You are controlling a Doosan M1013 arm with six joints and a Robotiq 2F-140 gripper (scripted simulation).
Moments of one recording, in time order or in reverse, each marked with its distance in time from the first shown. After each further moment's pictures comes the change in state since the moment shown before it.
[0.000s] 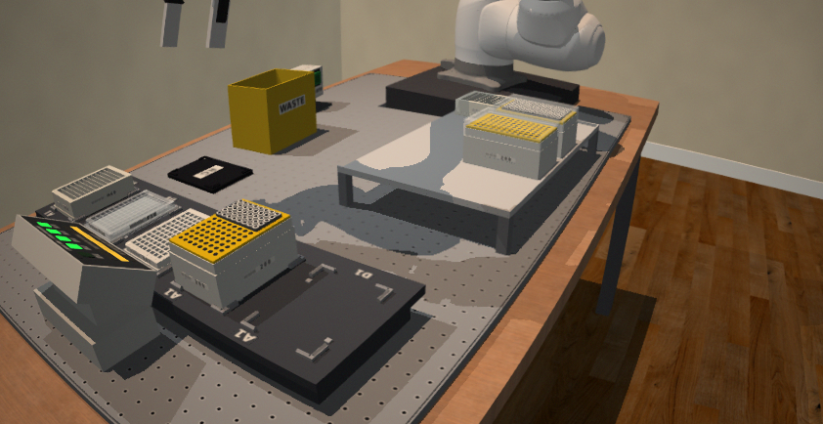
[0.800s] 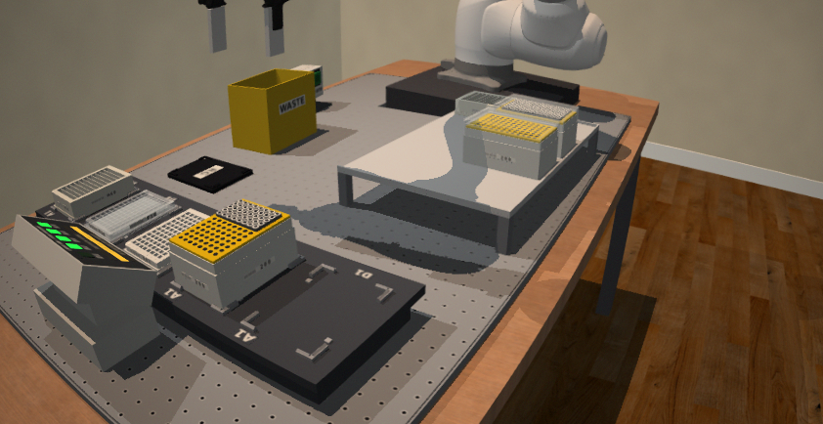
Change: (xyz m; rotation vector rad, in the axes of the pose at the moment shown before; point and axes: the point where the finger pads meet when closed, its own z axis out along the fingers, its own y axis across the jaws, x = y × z) arm -0.050 -0.061 0.005 -0.015 -0.237 -0.031
